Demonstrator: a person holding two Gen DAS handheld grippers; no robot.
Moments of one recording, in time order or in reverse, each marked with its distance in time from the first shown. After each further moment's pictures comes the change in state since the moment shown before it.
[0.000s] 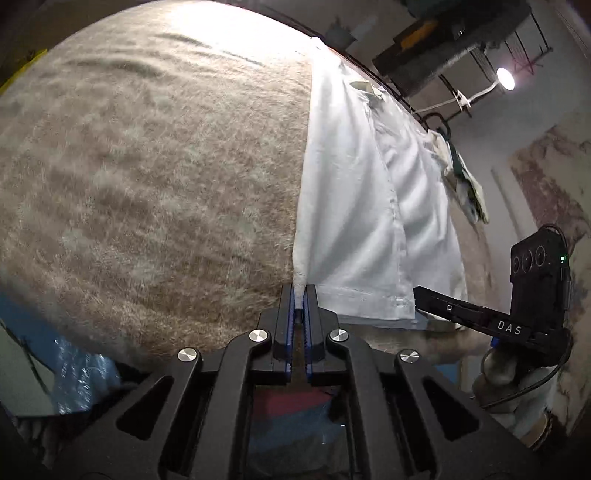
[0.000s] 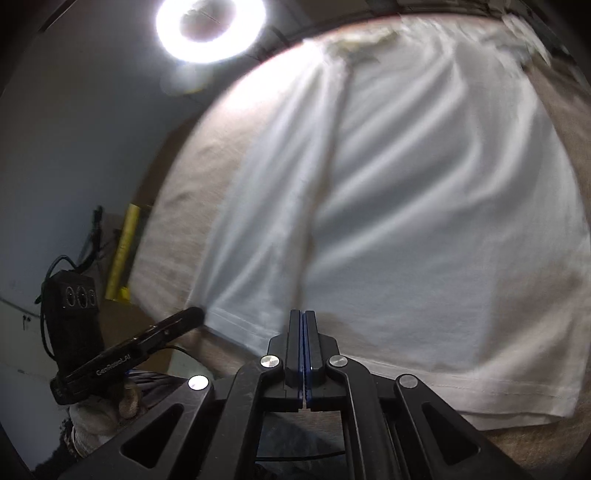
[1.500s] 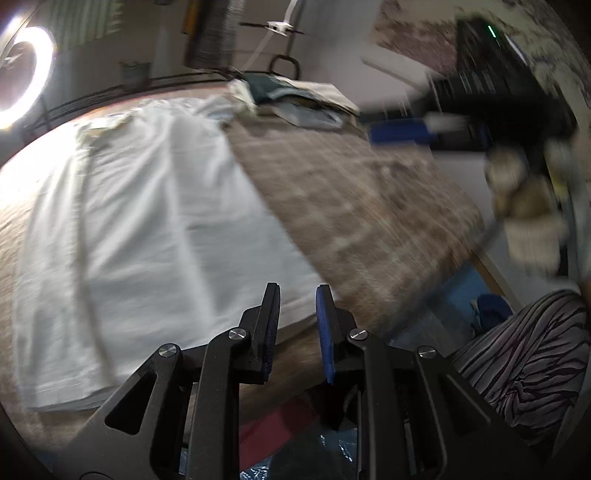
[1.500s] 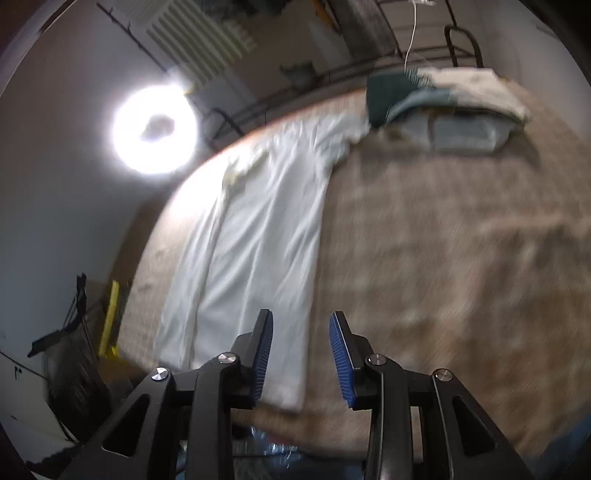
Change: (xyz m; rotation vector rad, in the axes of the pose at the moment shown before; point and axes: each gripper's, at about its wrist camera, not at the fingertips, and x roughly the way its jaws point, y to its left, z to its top) left arm 0.076 -0.264 -0.069 0.693 0.025 -0.097; right arm -0.208 -0.149 0.008 0.091 -0.294 -0.087
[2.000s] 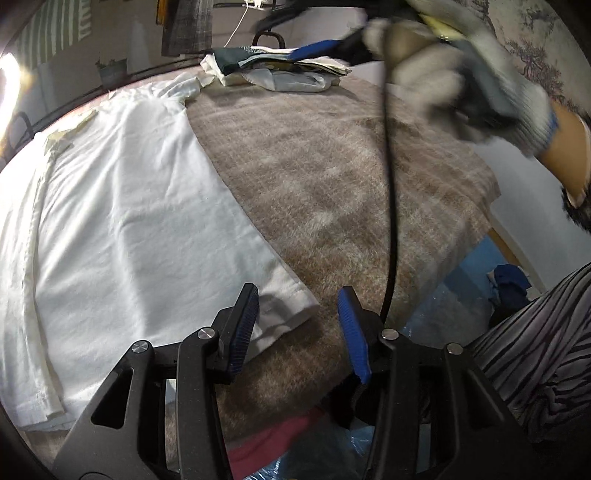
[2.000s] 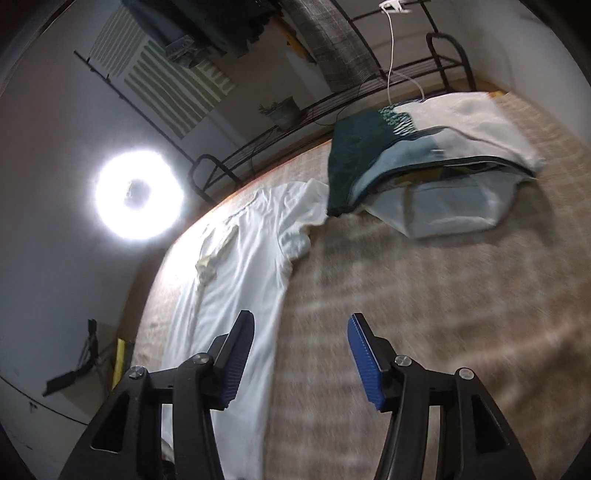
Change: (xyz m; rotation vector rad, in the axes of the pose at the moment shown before) left arm 0.053 -0.026 -0.004 0.086 0.072 0.053; right arm 0.043 -0.063 0.104 0.104 -0.077 0.058
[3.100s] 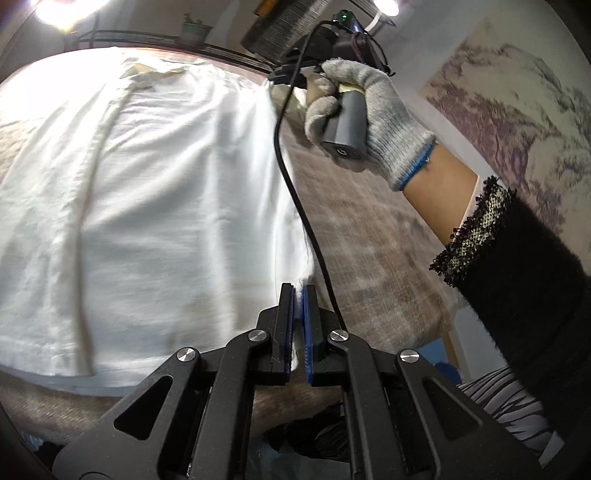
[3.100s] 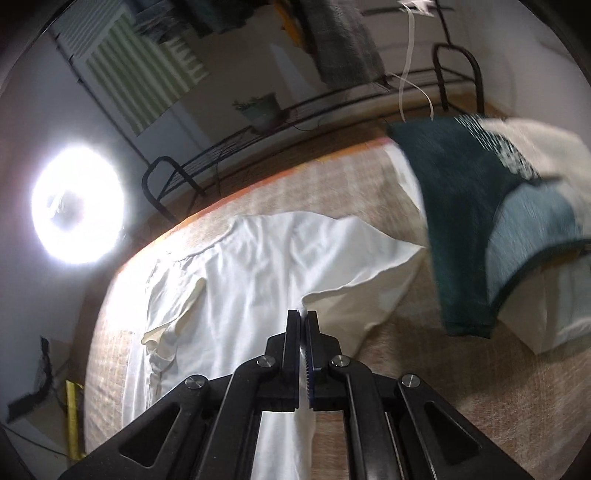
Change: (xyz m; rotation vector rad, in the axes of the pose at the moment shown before) left arm -0.046 0.095 -0.010 -0.465 -0.140 -0.154; right arm 0.159 0.076 0.080 -0.045 -0.040 -0.226
